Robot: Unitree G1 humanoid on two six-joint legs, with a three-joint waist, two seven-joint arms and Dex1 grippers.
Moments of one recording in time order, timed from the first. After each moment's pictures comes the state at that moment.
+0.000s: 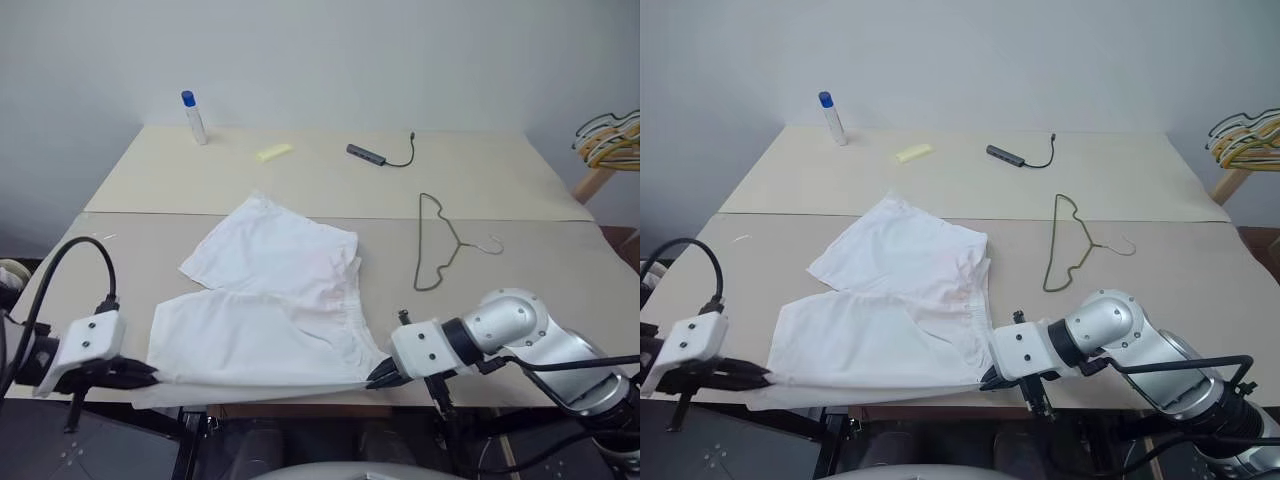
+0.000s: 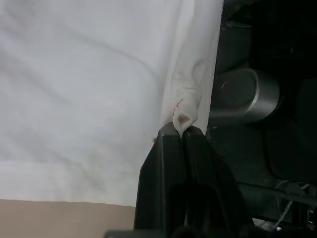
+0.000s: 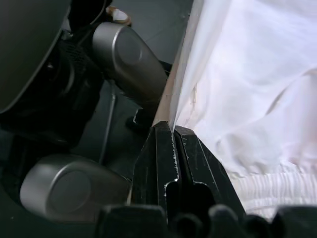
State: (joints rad) left arm 0.33 1.17 0.38 -0.25 -0.32 0.21 -1.48; right arm -0.27 -0.92 0.39 -0.61 0.22 0.43 1.30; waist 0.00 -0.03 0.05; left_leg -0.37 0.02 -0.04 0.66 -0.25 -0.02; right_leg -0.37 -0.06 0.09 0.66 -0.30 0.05
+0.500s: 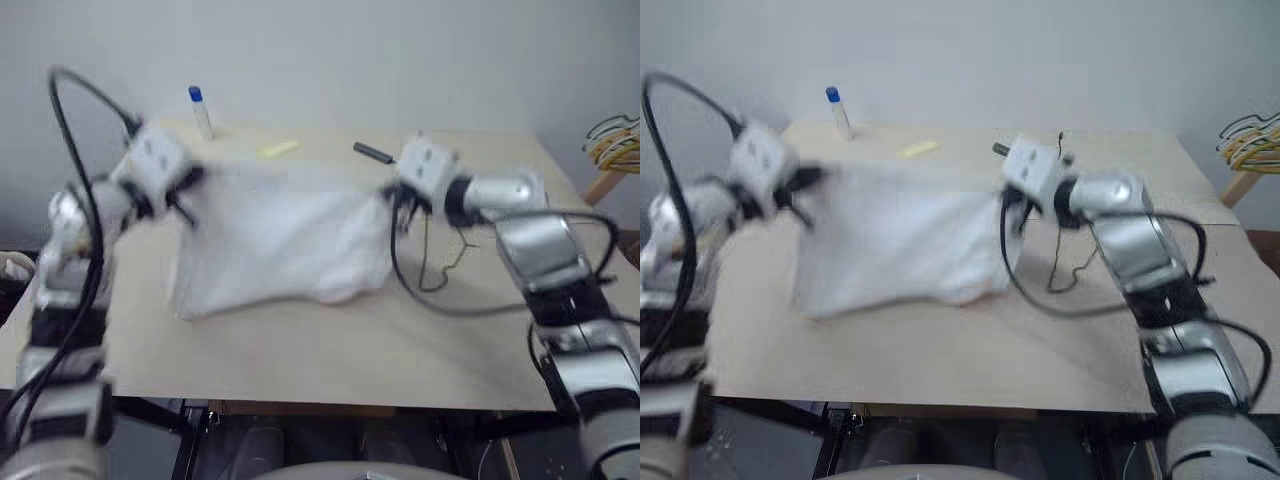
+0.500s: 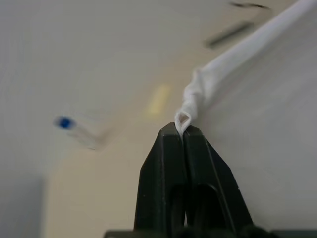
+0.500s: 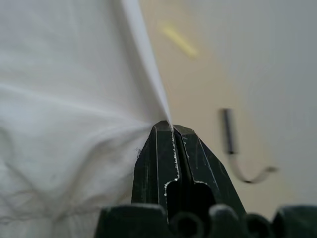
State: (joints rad) left arm -0.82 0.64 0.07 0.18 0.00 0.29 -0.51; right arm -0.94 -0.61 0.26 0.10 -0.08 0.48 0.59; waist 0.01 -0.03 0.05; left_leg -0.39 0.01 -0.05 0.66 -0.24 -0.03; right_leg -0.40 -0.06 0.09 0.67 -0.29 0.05
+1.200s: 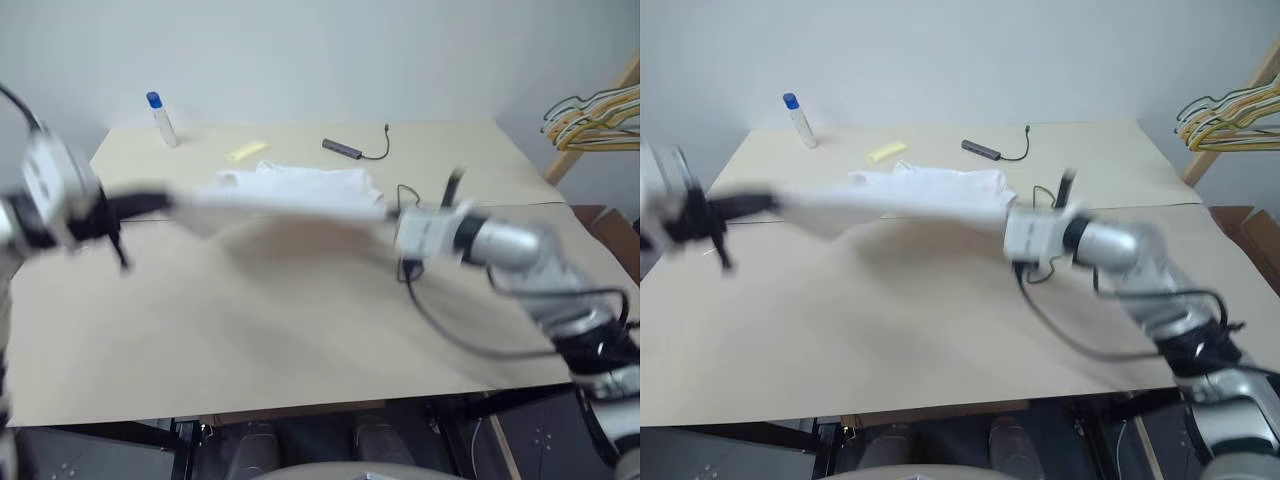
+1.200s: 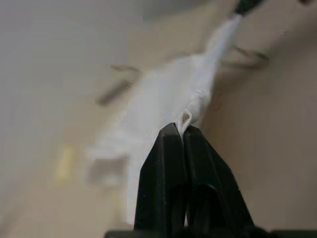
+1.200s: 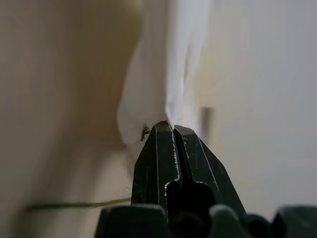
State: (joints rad) left arm 0.00 1.11 0.35 -0.19 -0.53 0.22 -1.36; right arm -0.41 -0.85 0.43 -0.24 -0.22 0.04 0.76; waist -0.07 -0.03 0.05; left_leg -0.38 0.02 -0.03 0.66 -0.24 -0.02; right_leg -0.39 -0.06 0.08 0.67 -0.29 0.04
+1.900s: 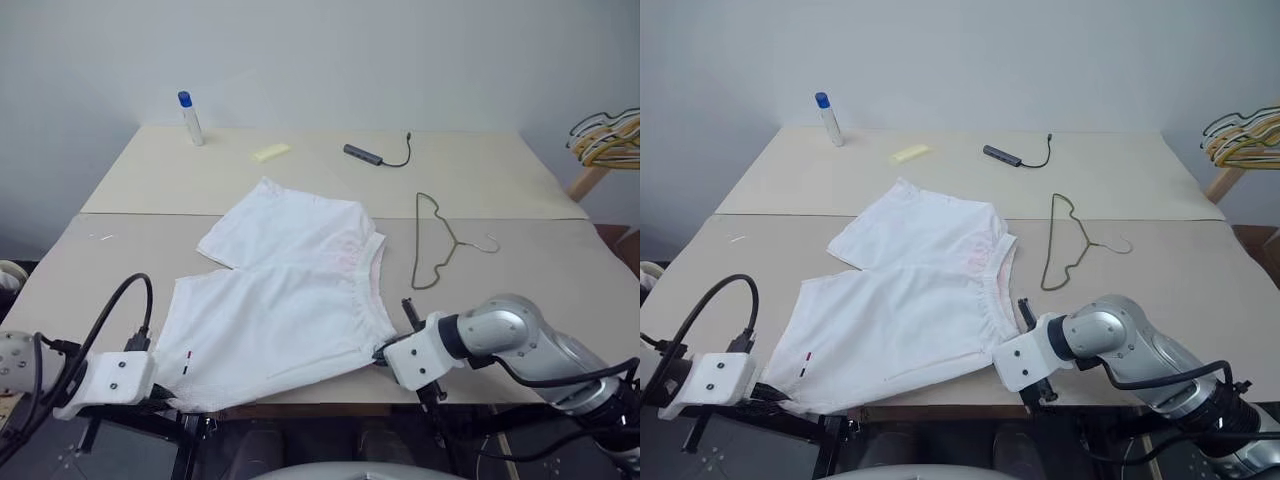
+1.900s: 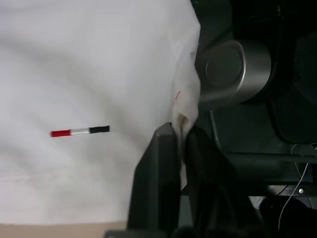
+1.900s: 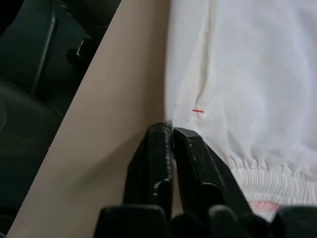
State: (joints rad) left arm 0.48 1.18 0.34 -0.36 -0.24 0.03 -1.47; right arm -0.25 -0.95 0.46 -0.52 -0.07 0.16 1.18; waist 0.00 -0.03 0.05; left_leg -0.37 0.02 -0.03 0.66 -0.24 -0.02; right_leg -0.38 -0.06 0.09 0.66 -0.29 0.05
